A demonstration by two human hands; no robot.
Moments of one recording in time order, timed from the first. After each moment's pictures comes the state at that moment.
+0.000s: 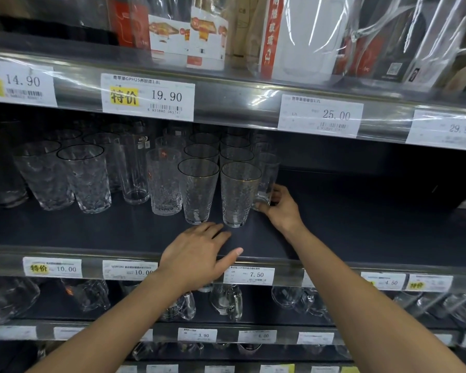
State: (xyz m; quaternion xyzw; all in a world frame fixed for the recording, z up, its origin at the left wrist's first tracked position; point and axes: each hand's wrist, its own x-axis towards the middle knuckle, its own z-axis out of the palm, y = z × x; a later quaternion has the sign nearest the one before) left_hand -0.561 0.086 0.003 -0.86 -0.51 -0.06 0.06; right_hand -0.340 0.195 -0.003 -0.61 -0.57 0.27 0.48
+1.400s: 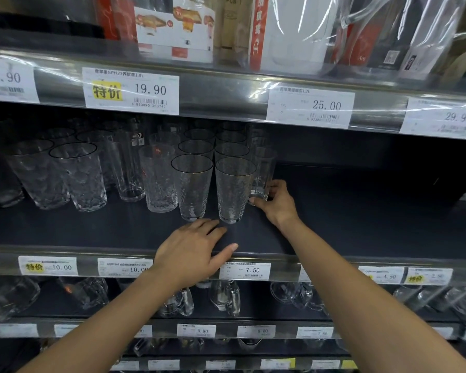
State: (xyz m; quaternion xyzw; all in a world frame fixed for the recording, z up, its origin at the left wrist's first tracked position) left_hand -0.559 0.085 0.002 -0.85 -0.52 -0.10 0.05; right_hand -0.341 0.195 0.001 -0.62 -0.58 0.26 0.46
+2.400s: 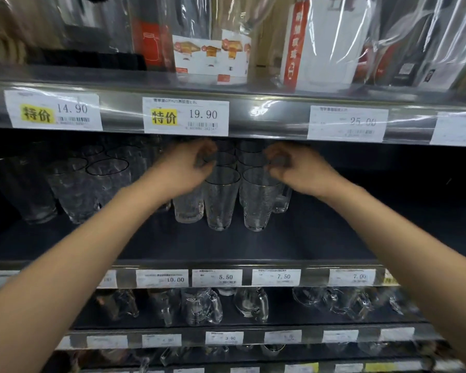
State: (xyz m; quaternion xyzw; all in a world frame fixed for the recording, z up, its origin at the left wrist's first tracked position) left_hand -0.632 0.140 0.141 -0.78 -0.51 -0.34 -0.09; right_hand -0.389 0.128 0.153 -0.56 -0.77 0.08 0.29
